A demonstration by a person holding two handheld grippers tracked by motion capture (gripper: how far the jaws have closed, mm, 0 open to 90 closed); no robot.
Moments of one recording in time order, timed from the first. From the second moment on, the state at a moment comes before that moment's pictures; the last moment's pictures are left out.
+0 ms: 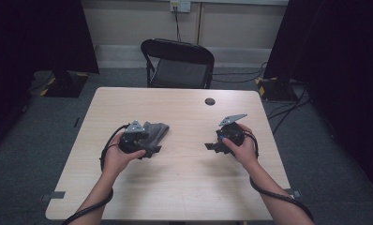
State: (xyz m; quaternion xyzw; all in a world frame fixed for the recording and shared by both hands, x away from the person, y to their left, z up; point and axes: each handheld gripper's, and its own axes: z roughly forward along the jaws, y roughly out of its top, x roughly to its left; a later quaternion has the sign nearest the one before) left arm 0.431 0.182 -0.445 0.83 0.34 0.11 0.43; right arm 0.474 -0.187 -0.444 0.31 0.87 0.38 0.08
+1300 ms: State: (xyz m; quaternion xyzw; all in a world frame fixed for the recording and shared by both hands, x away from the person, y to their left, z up) left arm 0.401 0.162 -0.456 0.85 0.29 0.05 0.44; right arm 0.438 -0.170 -0.462 0.29 0.87 0.39 0.05
